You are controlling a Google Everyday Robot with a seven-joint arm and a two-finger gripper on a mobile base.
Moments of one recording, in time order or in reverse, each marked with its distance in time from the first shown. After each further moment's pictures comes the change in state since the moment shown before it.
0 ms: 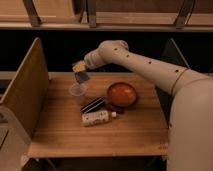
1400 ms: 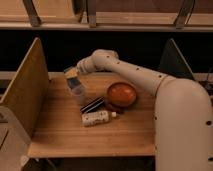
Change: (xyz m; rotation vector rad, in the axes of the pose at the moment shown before) arm 0.013 0.014 0.074 -0.115 -0.036 -0.021
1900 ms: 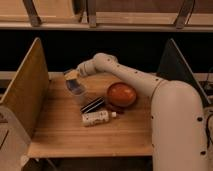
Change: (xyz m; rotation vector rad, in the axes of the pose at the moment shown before) arm 0.017 -0.009 0.022 -0.038 -0.004 0.056
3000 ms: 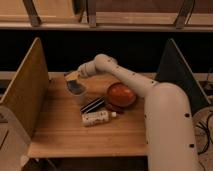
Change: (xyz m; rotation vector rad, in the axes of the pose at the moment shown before) arm 0.005 -0.012 0.019 -0.048 -0.003 0.008
